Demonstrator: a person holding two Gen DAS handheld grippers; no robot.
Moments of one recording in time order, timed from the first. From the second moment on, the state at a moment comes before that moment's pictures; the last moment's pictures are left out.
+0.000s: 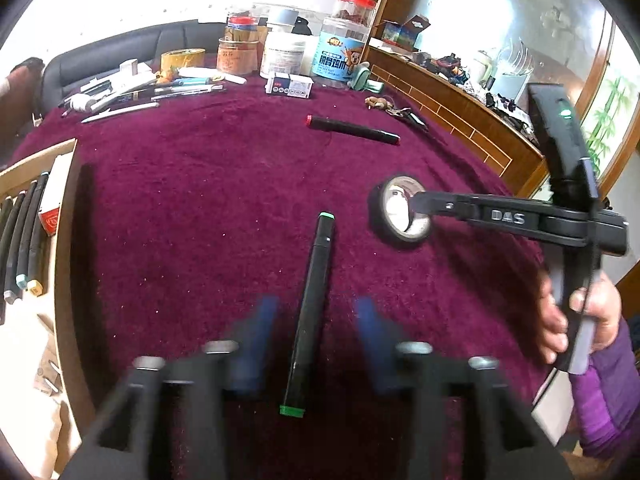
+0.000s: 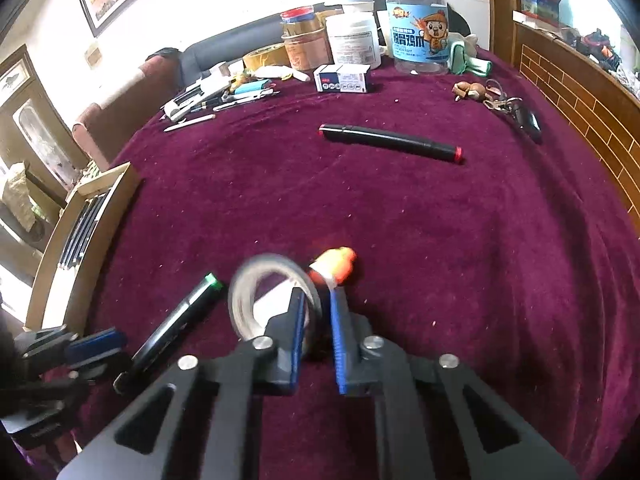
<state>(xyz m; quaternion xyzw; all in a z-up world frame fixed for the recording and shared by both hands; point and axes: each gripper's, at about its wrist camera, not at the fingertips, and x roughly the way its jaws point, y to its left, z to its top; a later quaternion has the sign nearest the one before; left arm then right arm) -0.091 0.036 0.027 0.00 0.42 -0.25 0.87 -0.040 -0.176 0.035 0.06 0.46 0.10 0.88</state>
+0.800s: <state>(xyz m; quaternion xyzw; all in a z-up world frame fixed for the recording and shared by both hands) -0.106 0.080 0.052 -0.09 0.39 -0.26 0.88 -0.080 -0.161 0.066 0.06 0.41 0.14 0.90</state>
